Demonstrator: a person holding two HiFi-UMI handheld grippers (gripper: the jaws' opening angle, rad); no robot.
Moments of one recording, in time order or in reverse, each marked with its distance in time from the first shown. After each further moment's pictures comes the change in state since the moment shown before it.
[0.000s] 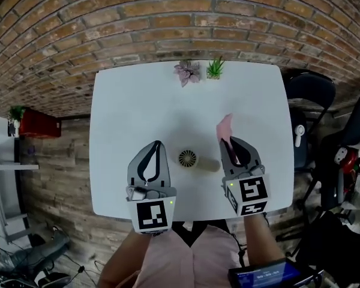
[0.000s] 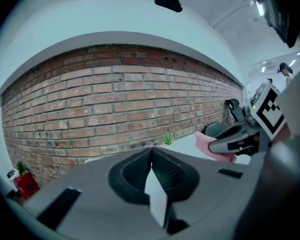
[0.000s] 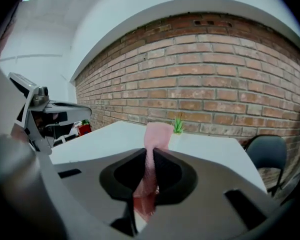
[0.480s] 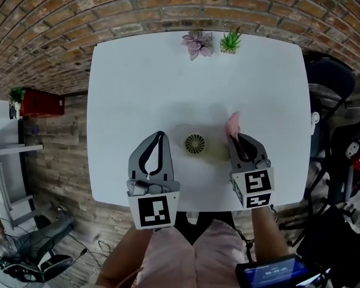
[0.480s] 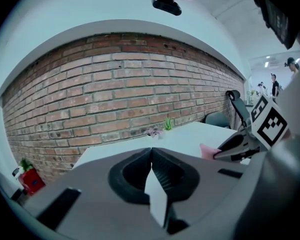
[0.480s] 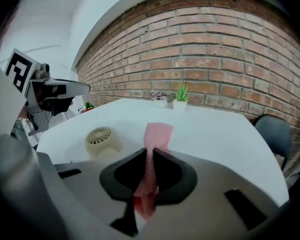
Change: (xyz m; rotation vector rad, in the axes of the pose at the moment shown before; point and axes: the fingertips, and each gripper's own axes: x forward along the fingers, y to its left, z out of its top) left arm -0.001 -0.004 -0.050 0.022 0.108 0.008; right arm 0.020 0.006 -0.096 -0.009 0.199 0.058
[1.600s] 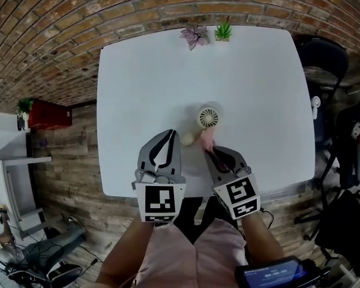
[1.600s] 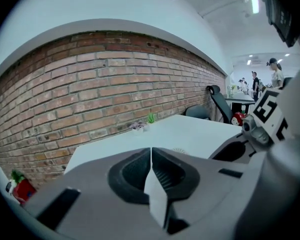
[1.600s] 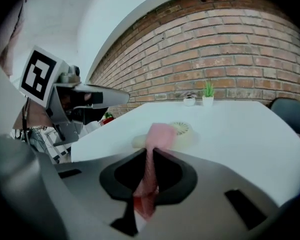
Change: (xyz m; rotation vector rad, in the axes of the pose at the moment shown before) left arm -0.045 -0.024 -0.025 0.097 0.087 -0.191; right arm -0.035 0.129 -0.015 0.071 -0.068 0.184
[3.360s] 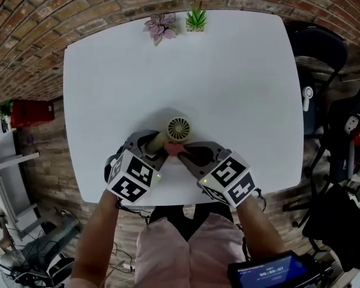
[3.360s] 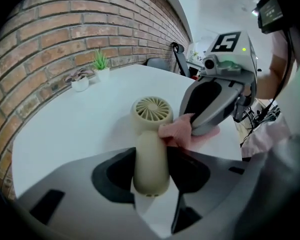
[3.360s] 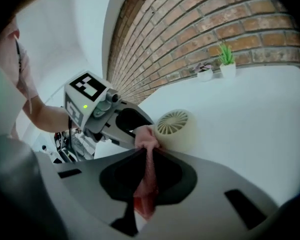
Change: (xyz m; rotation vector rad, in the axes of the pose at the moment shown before) left arm 0.074 -0.066 -0.098 0.184 0.534 -0.565; right arm 0.023 -0.024 -0.004 0.107 0.204 0.389
